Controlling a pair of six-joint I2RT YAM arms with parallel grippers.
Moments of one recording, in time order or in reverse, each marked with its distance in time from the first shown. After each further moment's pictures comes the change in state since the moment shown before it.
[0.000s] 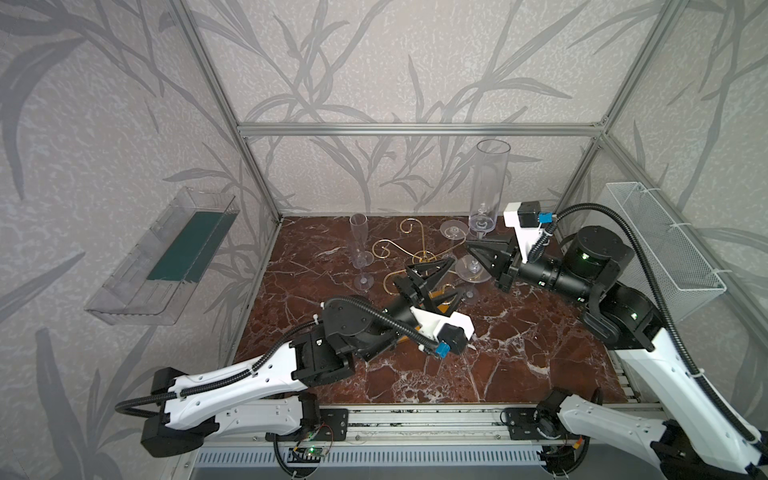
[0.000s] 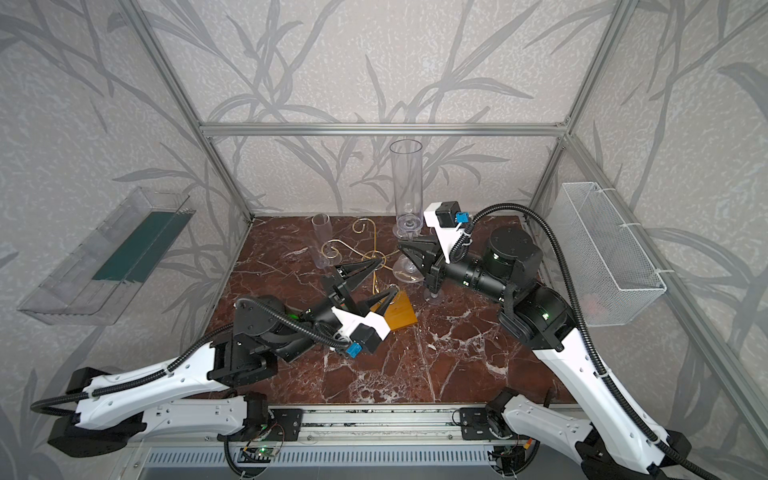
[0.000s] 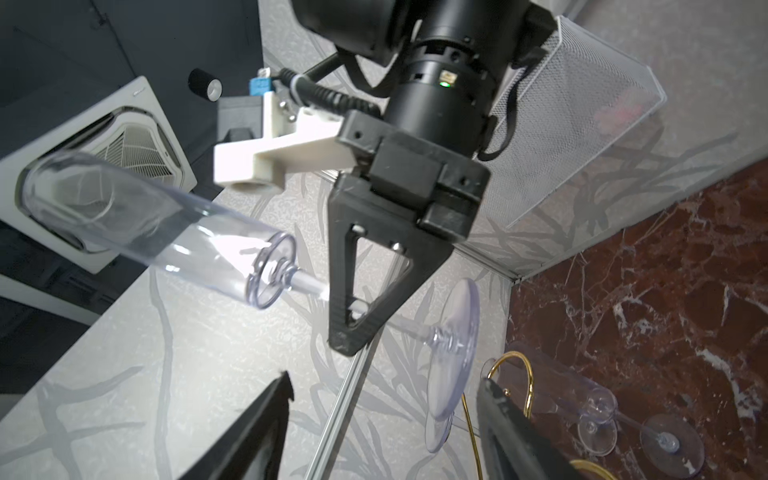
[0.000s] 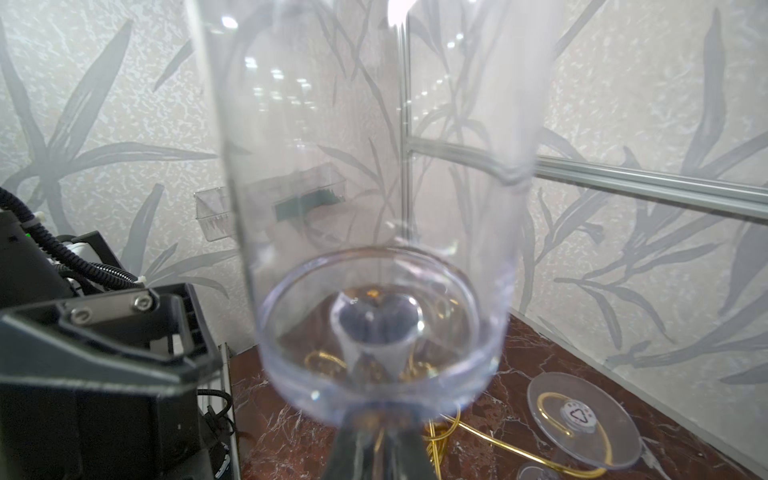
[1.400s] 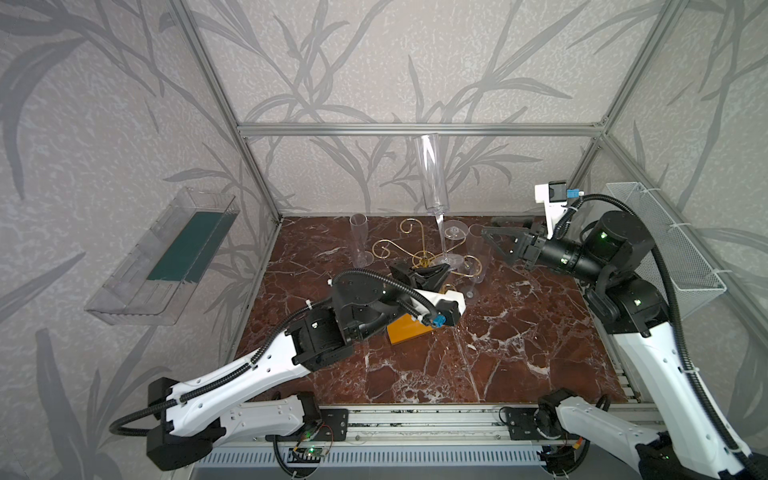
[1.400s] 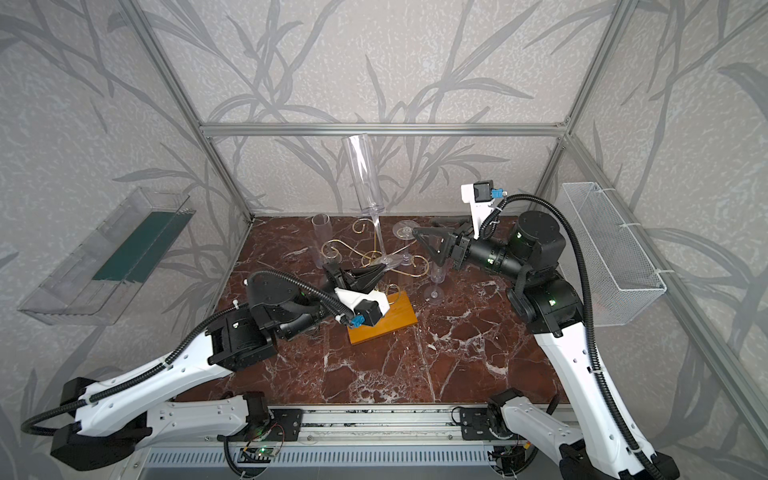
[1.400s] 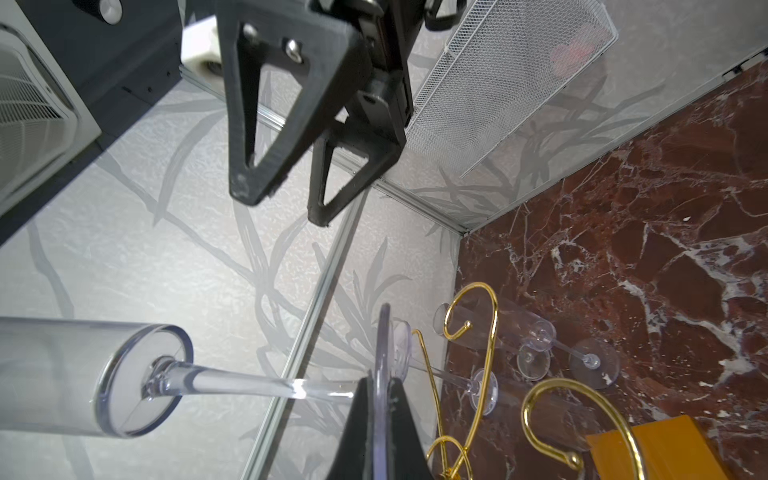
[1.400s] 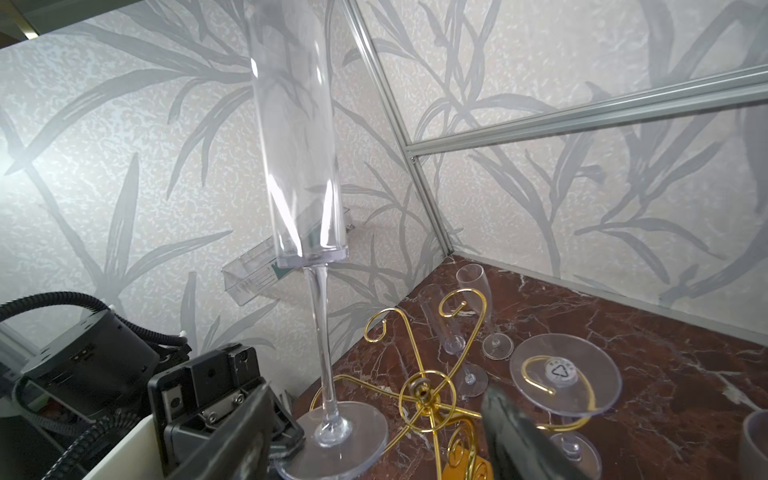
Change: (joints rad) left arm 0.136 0.044 0.066 -0.214 0.106 0.035; right arm -0.287 0.042 0.001 0.049 -0.325 0.359
